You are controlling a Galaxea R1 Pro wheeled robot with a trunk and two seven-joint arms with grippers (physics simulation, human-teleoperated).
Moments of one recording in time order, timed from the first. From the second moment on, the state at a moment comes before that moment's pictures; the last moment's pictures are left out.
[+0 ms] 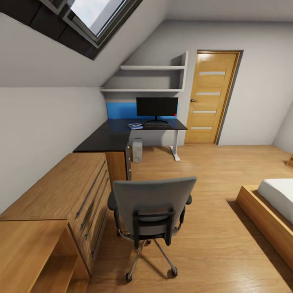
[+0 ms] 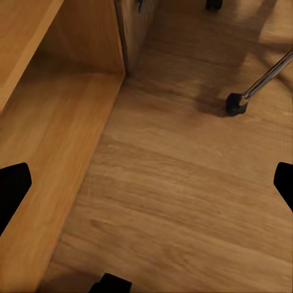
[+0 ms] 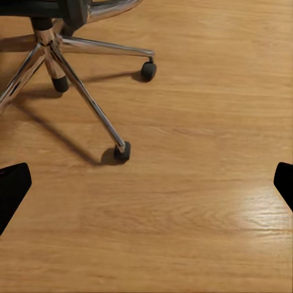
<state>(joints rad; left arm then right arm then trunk) -0.01 -0.06 -0.21 -0.35 0.36 -0.53 0.27 -0.26 0.01 0.82 -0.02 -0.67 -0.76 -0.17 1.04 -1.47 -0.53</state>
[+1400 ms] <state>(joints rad) -0.41 -0.08 -0.21 -0.42 0.39 0.02 0.27 -0.56 -0.06 0.80 -0.08 -0.82 -0.39 -0.21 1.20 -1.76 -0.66</state>
